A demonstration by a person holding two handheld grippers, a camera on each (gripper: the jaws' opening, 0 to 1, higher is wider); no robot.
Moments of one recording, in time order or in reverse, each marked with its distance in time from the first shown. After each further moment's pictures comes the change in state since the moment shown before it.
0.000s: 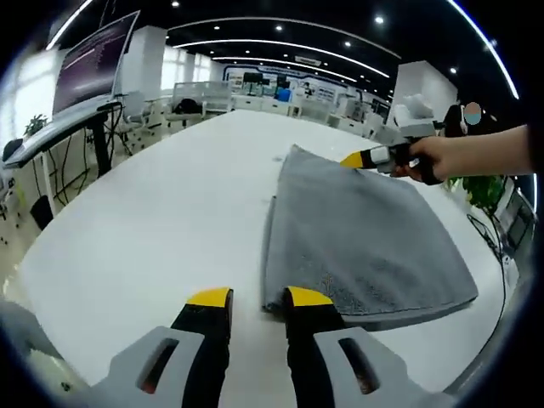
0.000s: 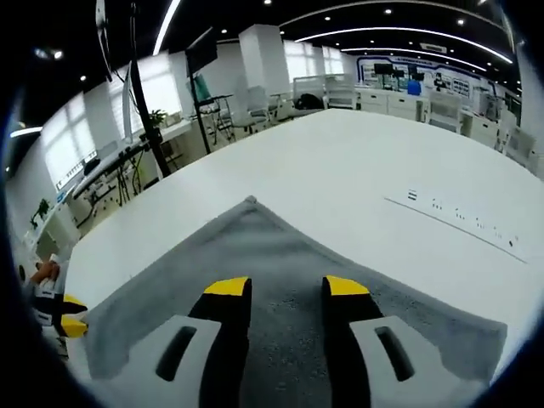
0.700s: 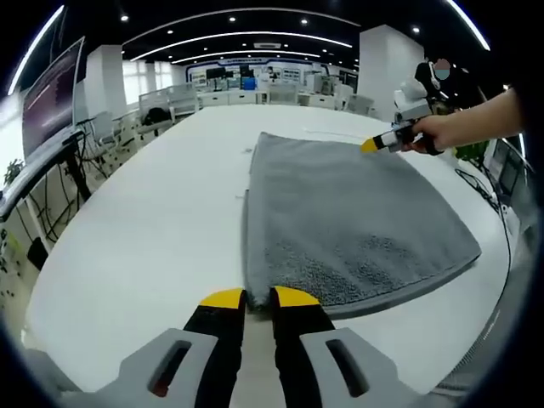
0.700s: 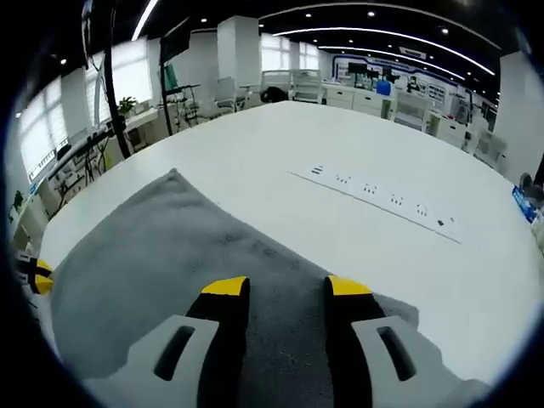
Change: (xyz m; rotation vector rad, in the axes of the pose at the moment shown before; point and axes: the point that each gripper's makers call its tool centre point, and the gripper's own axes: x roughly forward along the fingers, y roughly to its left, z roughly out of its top) left arm 0.006 -0.011 -0.003 0.128 0.030 -0.064; right arm -0.055 -0.112 -0.042 0.042 0.037 -0.194
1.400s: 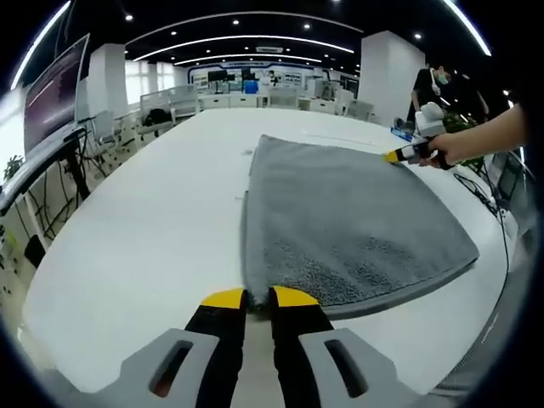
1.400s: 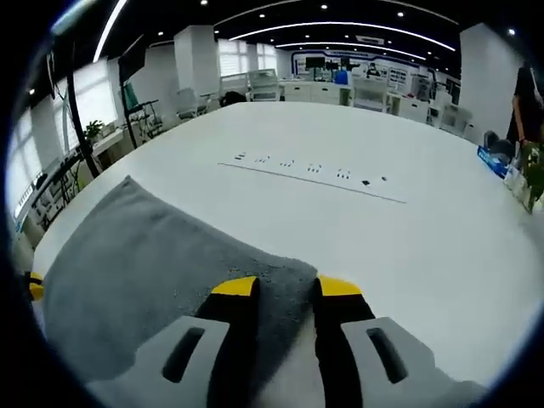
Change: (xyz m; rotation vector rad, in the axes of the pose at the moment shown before) left arm 0.000 -0.002 0.002 0.001 -0.005 -0.015; right arm -0.023 -0.067 -0.027 0.104 -0.027 -0.096
